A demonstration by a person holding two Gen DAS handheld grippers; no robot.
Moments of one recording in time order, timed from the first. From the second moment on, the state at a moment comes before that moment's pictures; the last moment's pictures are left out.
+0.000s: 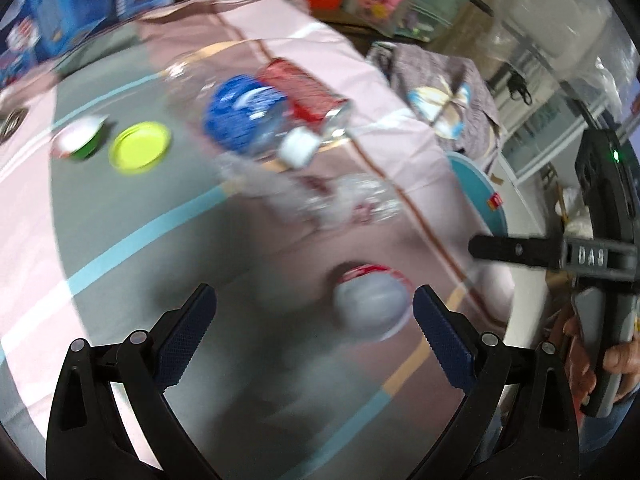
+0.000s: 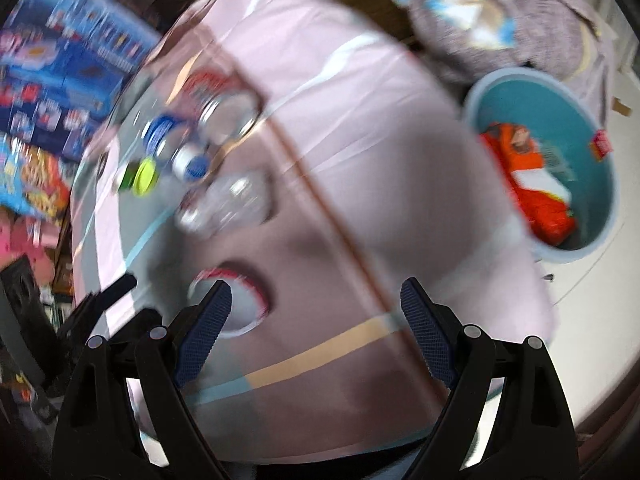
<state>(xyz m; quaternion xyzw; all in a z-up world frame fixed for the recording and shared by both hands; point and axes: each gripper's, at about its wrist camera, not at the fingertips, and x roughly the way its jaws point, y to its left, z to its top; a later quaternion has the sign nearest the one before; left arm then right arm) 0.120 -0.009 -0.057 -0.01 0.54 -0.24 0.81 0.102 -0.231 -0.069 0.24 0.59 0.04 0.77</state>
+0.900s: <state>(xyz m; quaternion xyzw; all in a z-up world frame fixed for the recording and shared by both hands) 0.123 0.112 -0.080 -0.08 0.54 -0.19 0.81 0.115 -0.104 -0.093 0.12 0.60 0.07 0.78</state>
